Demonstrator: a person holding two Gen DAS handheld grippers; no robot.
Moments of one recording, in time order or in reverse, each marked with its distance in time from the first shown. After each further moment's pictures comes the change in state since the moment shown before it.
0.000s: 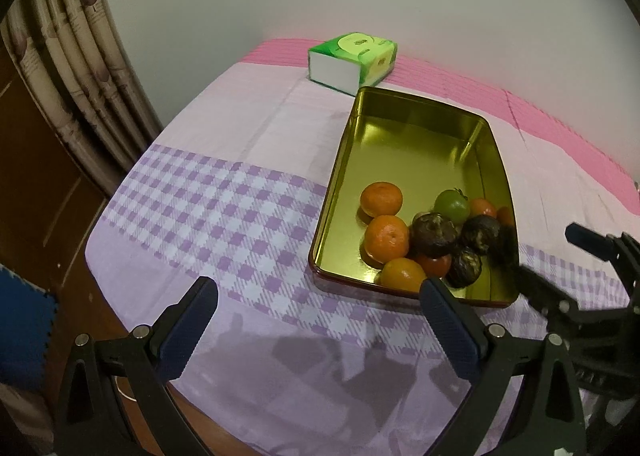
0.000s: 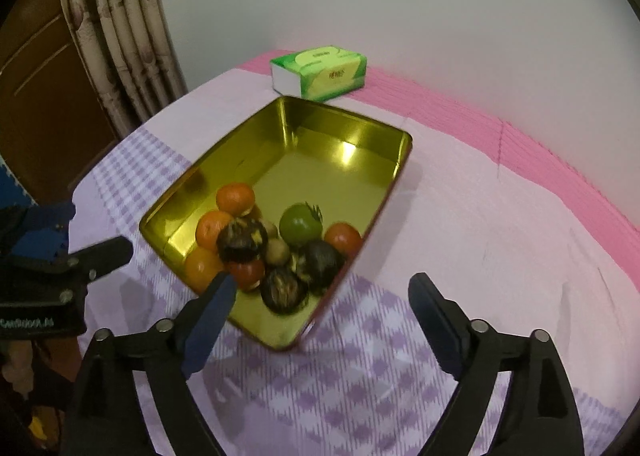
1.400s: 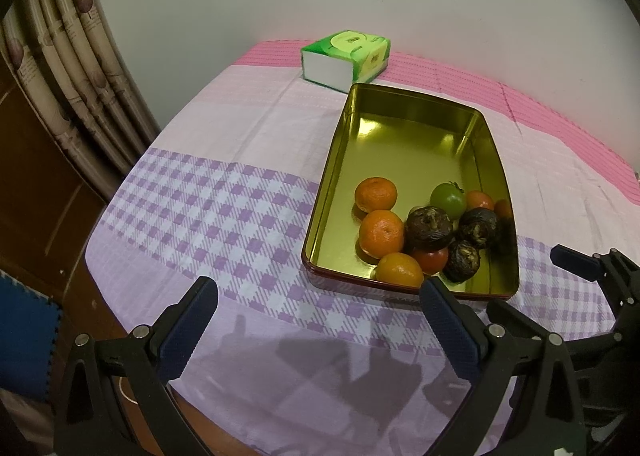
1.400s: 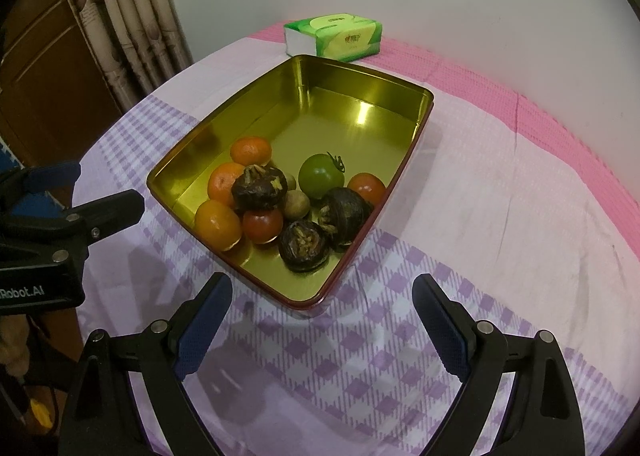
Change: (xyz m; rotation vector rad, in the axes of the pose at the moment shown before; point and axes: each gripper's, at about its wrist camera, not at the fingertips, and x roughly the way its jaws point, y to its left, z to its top) left arm 0.002 -0.006 -0.003 0.024 0.002 0.008; right arm 0.012 0.009 -0.018 -0.011 0.069 0.032
